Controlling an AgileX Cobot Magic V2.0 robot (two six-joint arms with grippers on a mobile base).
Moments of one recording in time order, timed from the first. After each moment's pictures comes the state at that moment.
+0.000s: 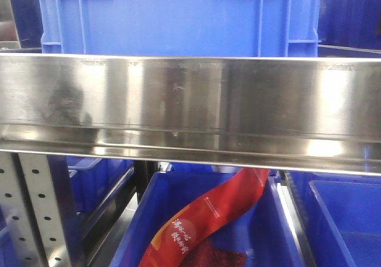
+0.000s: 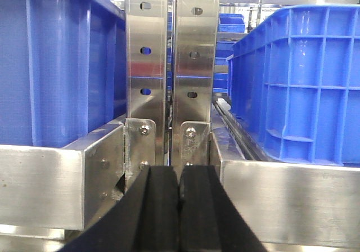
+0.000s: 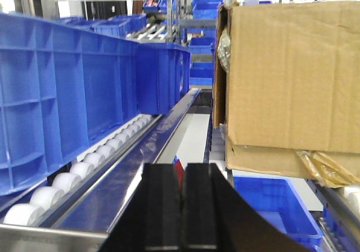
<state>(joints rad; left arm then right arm) -0.06 0.00 0.00 -0.05 -0.03 0.05 -0.11 0.00 -0.11 0.13 0.13 -0.06</state>
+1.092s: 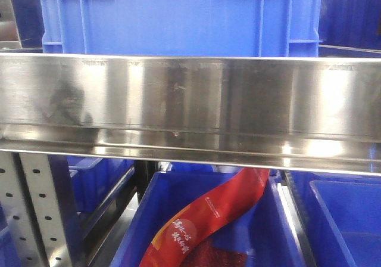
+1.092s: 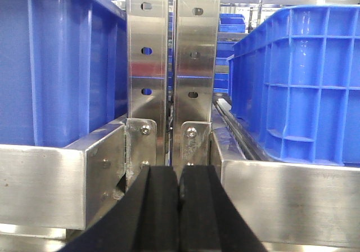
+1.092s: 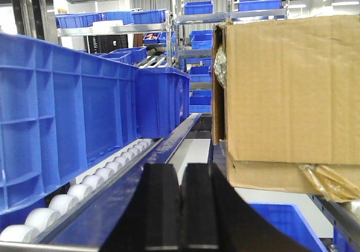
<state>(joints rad) -0.06 0.00 0.00 -0.05 -0.03 0.05 -0.11 0.00 0.00 0.11 -0.07 -0.02</state>
